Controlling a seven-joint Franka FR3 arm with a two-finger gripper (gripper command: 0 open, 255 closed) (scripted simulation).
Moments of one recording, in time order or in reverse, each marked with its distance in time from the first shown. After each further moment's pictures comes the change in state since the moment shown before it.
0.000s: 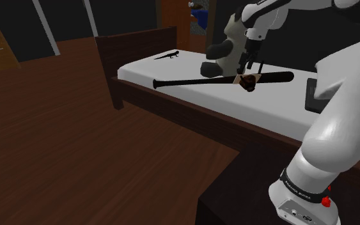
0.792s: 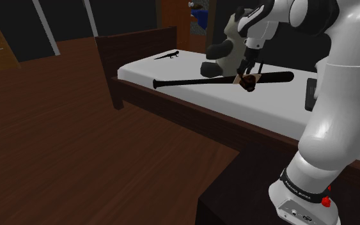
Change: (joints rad) arm -0.083 0.270 -0.035 0.153 0.193 0.031 -0.198
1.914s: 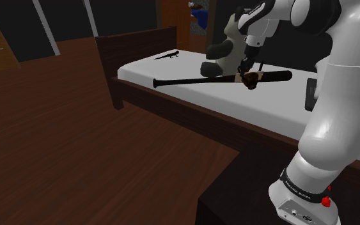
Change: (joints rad) arm 0.004 -0.010 -0.001 0.019 -0.009 -0.025 0.011
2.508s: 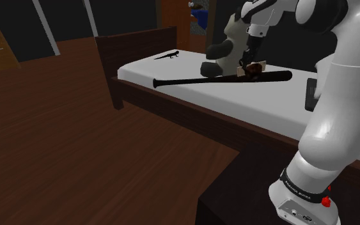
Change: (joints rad) arm 0.002 -0.033 -0.008 0.085 -0.028 -0.110 0.026
